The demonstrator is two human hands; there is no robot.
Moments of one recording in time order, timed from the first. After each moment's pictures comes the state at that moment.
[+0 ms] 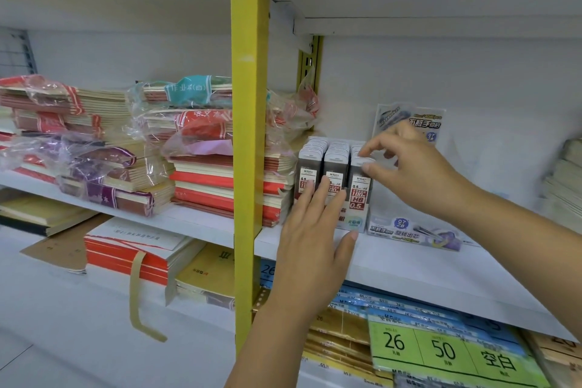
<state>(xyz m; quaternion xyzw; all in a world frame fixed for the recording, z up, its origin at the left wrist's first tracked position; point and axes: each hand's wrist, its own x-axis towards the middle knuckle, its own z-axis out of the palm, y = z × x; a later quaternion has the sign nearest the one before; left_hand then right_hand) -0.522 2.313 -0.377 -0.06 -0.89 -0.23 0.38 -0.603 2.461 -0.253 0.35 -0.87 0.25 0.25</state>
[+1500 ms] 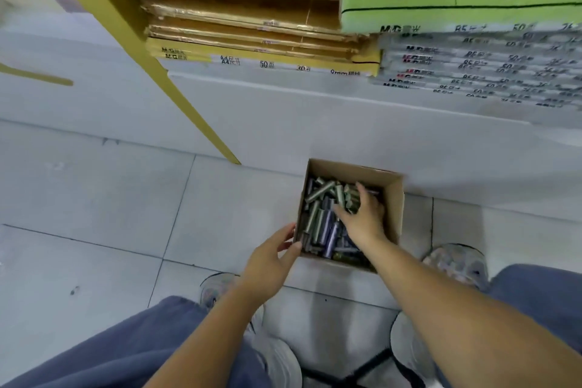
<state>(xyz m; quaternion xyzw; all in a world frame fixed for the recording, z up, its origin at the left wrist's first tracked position) -0.339 2.365 -0.742 0.20 -0.80 -0.50 -0.25 -0.451 2.546 -0.809 -0.13 -0.88 0.38 -0.24</state>
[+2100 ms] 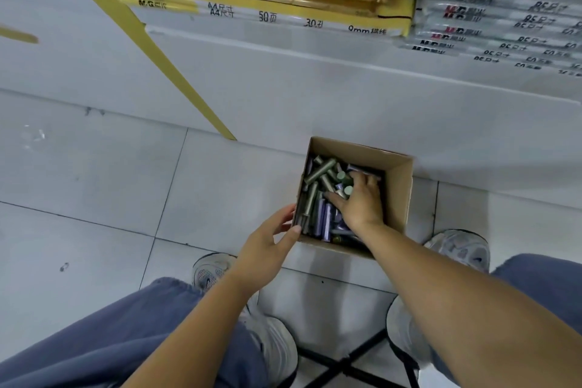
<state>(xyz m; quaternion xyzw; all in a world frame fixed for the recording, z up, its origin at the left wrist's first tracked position) -0.333 2.363 -0.751 0.21 -0.78 -0.55 -0.23 -0.454 2.539 -0.827 -0.07 -0.92 0.31 -0.21</state>
